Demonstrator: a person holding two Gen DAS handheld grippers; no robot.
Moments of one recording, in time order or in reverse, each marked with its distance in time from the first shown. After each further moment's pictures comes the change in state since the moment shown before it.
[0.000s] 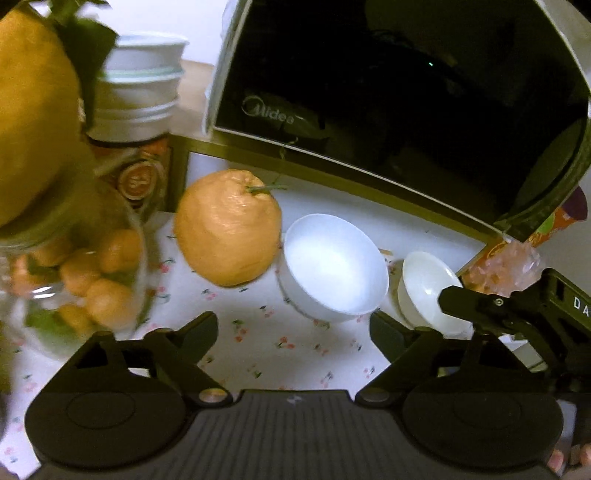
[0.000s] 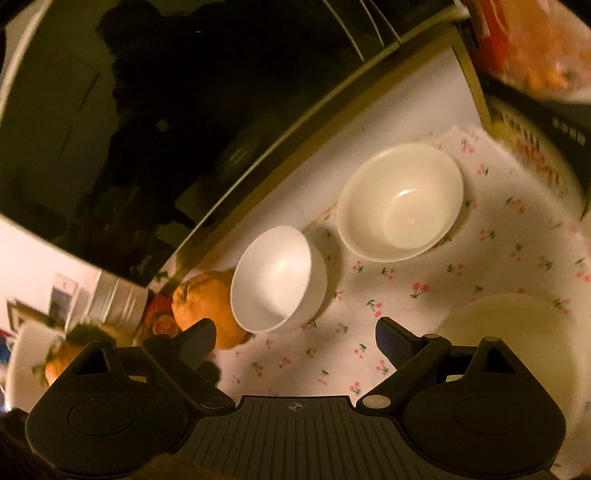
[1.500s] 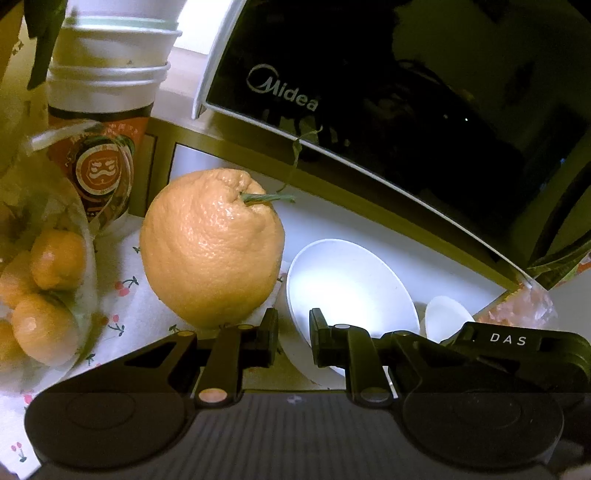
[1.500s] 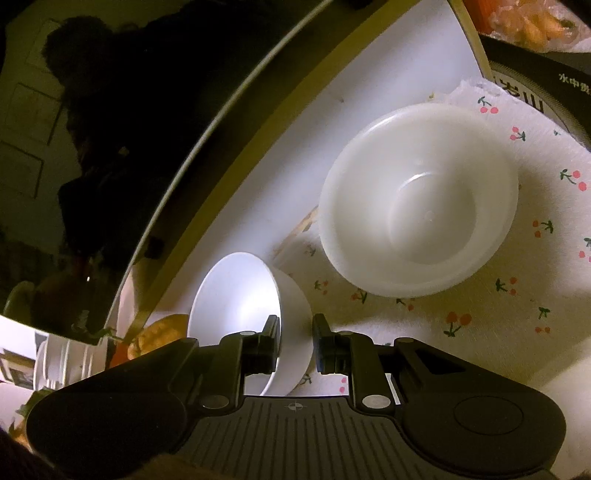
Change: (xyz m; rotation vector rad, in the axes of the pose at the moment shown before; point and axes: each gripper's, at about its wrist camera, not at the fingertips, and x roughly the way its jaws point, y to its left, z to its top) left arm 0.051 0.002 0.006 -0.089 -0.084 -0.007; right arm 0.064 -0.011 0.009 0.095 -0.035 -0.052
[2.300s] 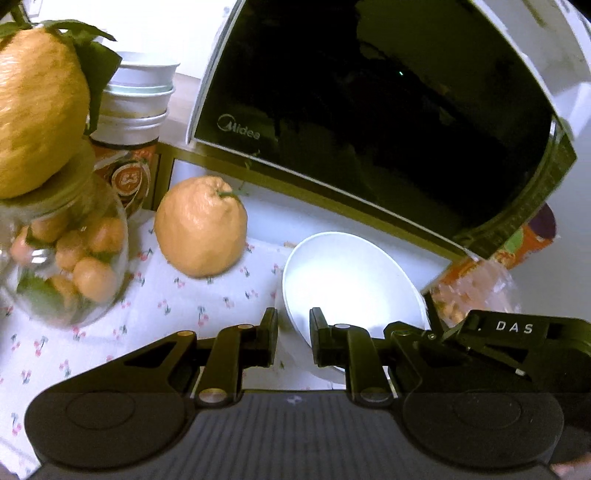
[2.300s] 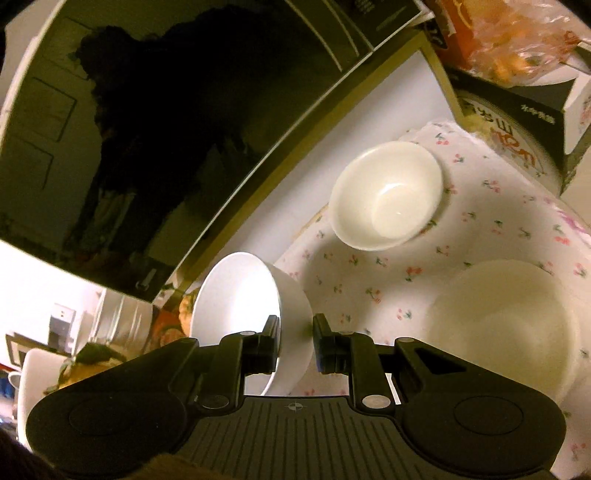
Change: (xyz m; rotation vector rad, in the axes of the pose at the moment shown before) left arm -0.089 -0.024 -0.019 0.041 0.020 -0.035; right arm -0.101 0.018 -0.034 -0.034 -0.034 -0.016
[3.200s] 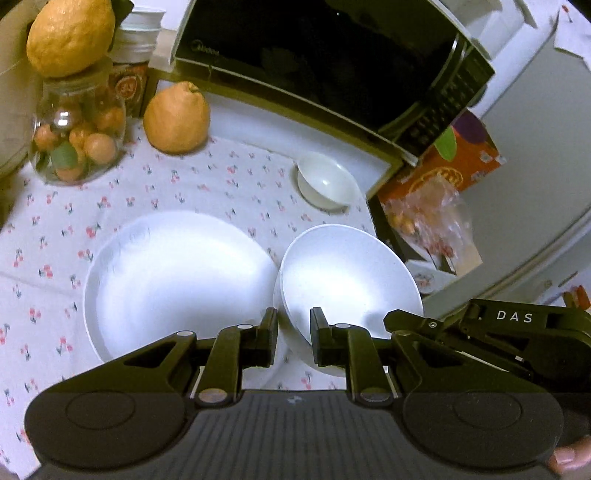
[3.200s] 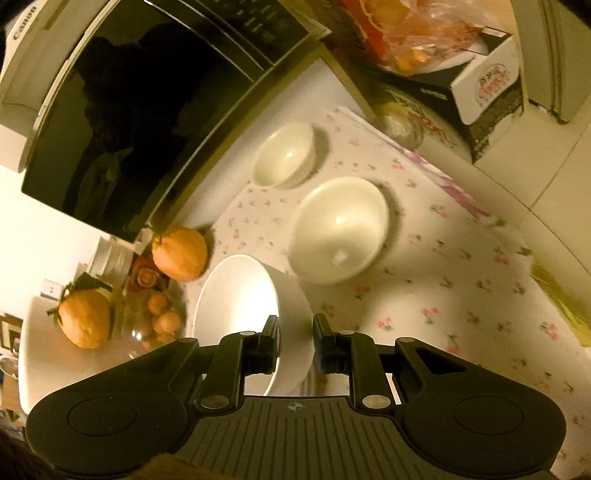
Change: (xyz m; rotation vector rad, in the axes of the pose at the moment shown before) left arm -0.066 -0.025 -0.098 0.033 0.143 -0.084; right arm -0.127 -0.072 -0.078 0.030 0.016 -0.084
